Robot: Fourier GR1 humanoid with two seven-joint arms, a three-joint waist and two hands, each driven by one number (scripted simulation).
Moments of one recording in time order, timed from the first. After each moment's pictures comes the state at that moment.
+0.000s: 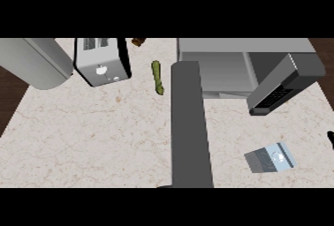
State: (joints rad) left arm 0.38 0.16 0.34 -2.30 0.61 -0.36 0.10; right arm 0.37 -0.07 -0.22 -2.15 -0.09 0.24 -0.11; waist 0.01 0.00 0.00
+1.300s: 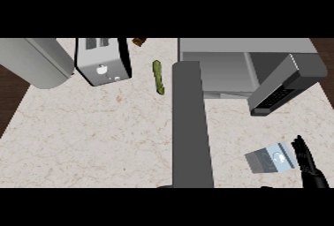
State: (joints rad) left arm 0.52 0.12 0.54 -2.31 0.79 -0.55 0.15; right arm 0.11 -0.16 -0.35 -1.05 0.21 0.12 -0.79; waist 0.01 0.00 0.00
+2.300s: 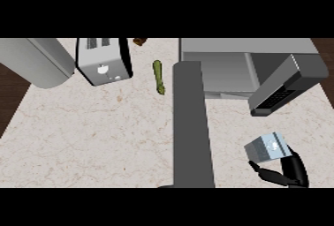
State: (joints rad) left arm 0.53 0.09 0.61 -2.29 0.88 -0.64 0.20; right arm -0.22 -0.23 -0.37 -0.44 0.20 0.14 -1.02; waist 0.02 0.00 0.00
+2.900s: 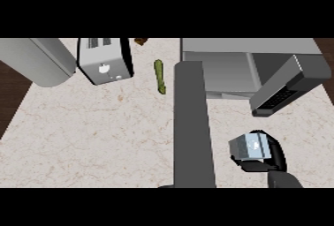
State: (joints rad) left arm 0.52 0.09 0.61 -2.31 0.91 -0.64 0.23; right arm -0.35 -0.16 -0.36 -0.34 0.19 0.10 -1.05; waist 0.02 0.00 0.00
